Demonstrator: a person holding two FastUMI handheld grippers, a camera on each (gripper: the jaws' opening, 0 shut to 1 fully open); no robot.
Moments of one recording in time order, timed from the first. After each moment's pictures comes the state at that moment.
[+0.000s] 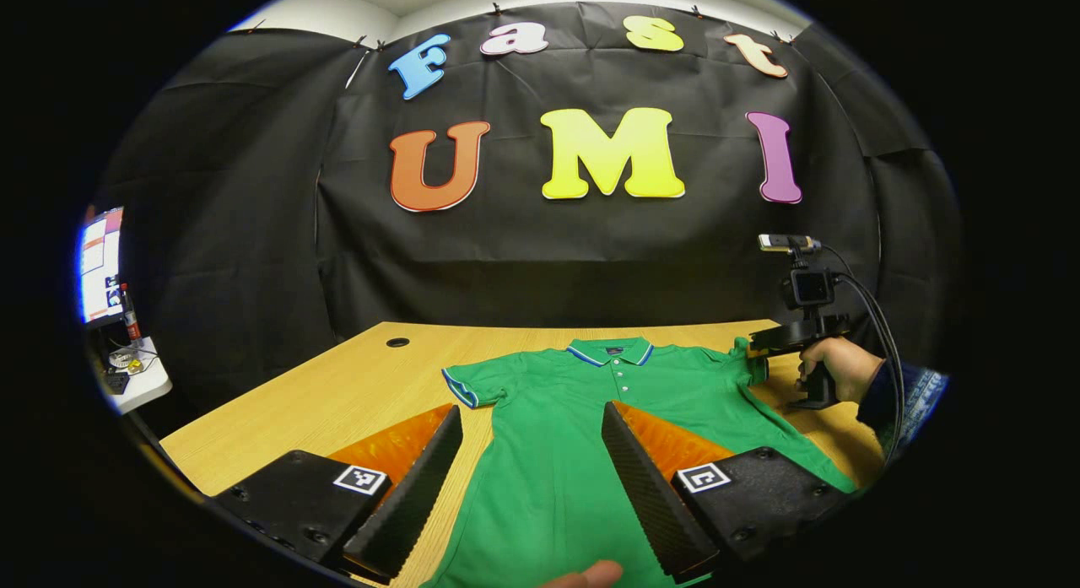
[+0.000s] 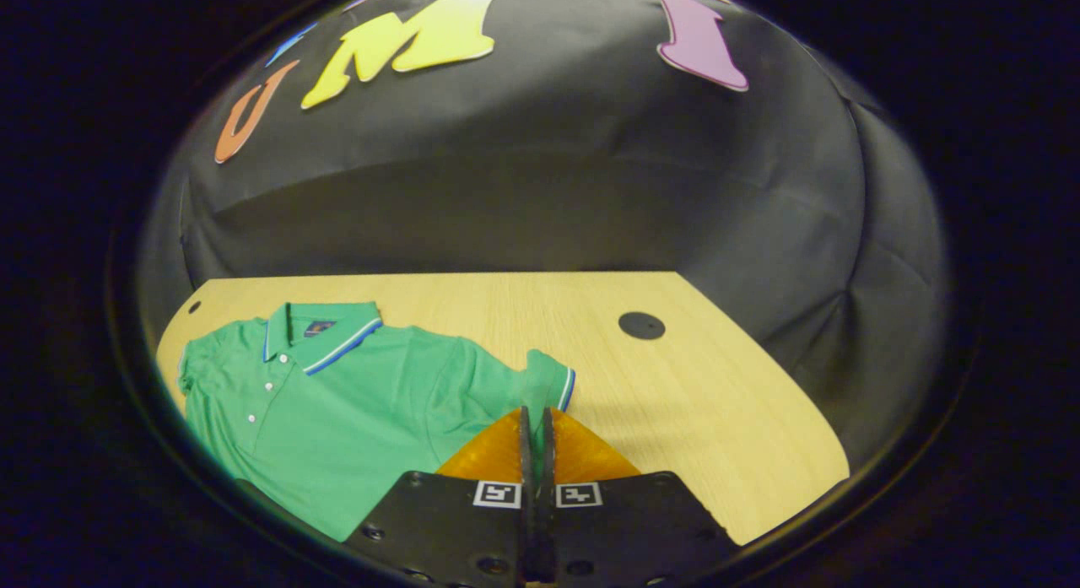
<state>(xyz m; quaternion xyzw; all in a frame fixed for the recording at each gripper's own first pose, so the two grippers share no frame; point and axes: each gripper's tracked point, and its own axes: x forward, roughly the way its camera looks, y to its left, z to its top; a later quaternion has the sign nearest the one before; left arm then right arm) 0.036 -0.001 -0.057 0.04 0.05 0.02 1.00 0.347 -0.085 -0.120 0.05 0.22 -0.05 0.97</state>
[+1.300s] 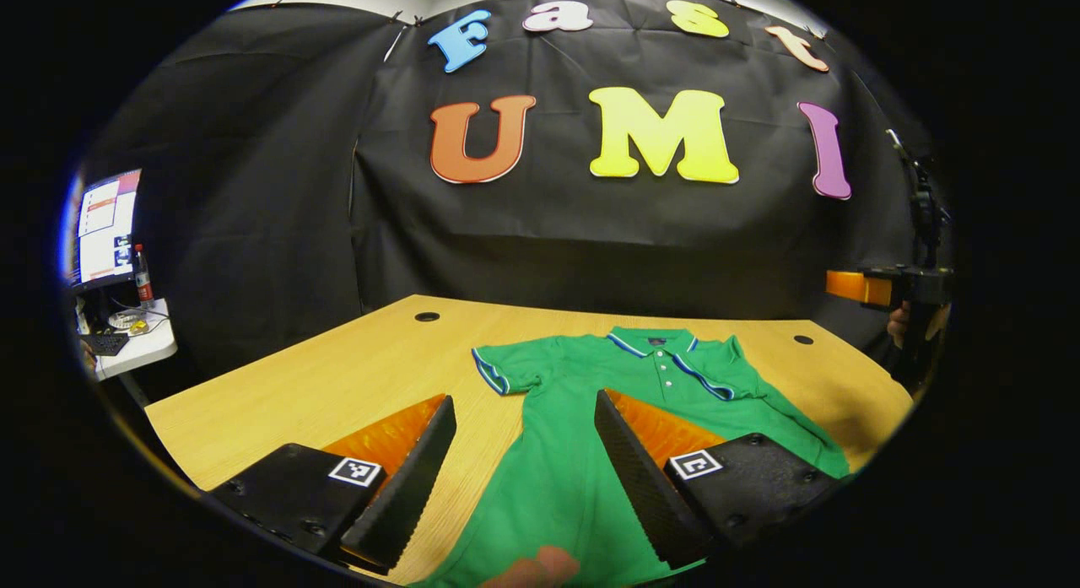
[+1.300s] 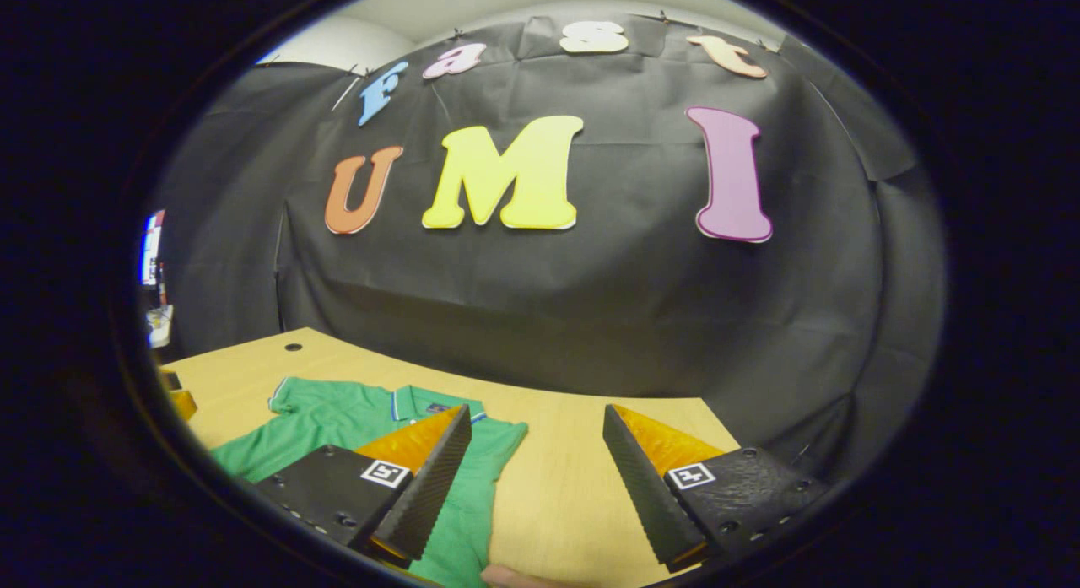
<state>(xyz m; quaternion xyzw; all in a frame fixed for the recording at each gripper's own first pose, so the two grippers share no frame) 0.073 0.031 -0.058 0.01 0.04 0.09 0.99 0.234 -0.080 0.007 0.03 0.03 0.08 1.00</state>
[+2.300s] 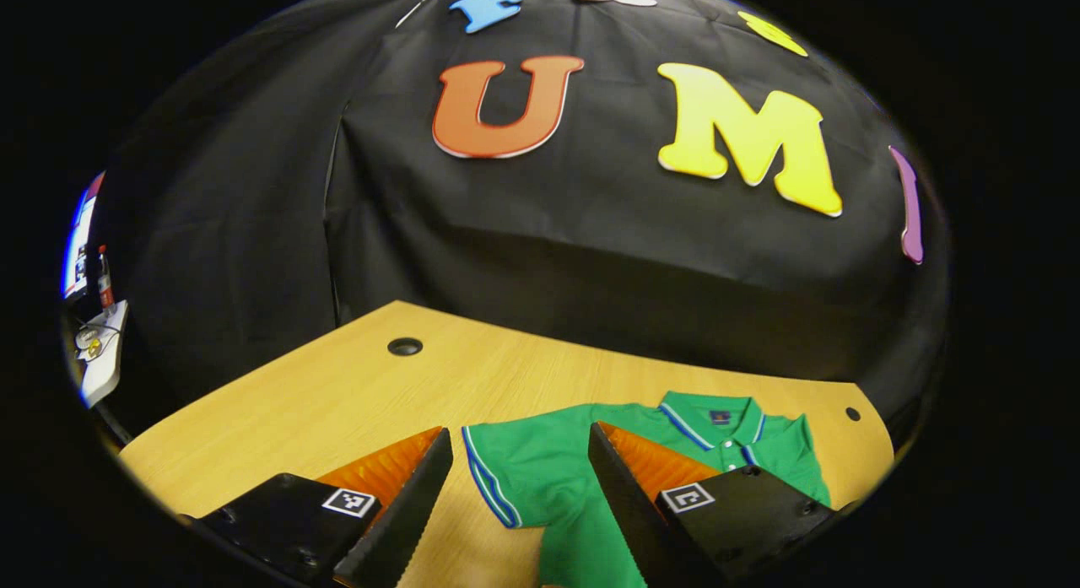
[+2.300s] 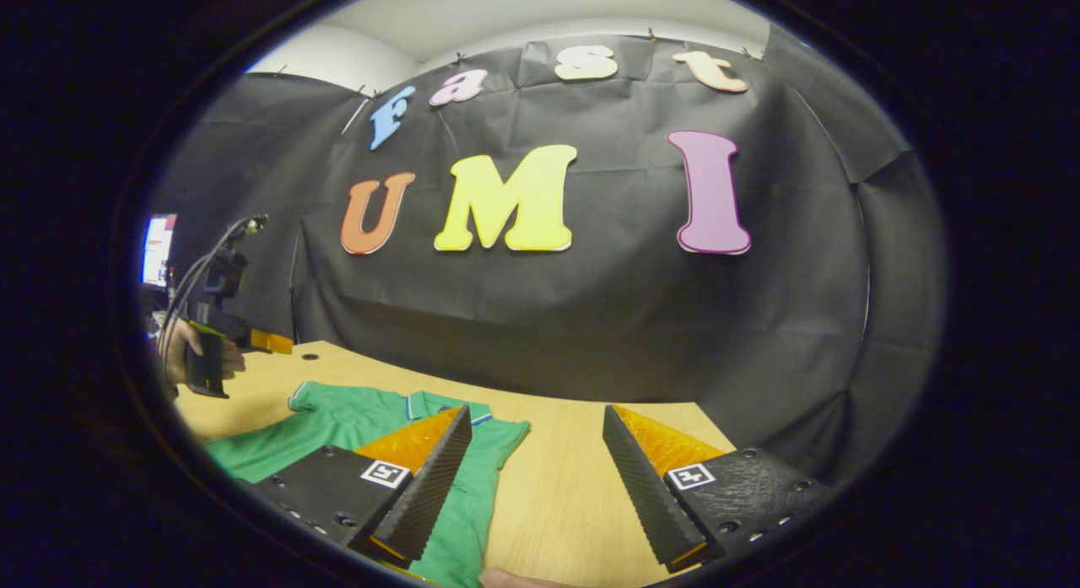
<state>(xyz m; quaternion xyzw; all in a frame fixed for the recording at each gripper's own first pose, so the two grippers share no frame) 0.261 0.105 -0.081 -0.06 0.17 0.12 0.98 0.193 -0.086 0.003 0.05 -0.01 0.09 0.99</state>
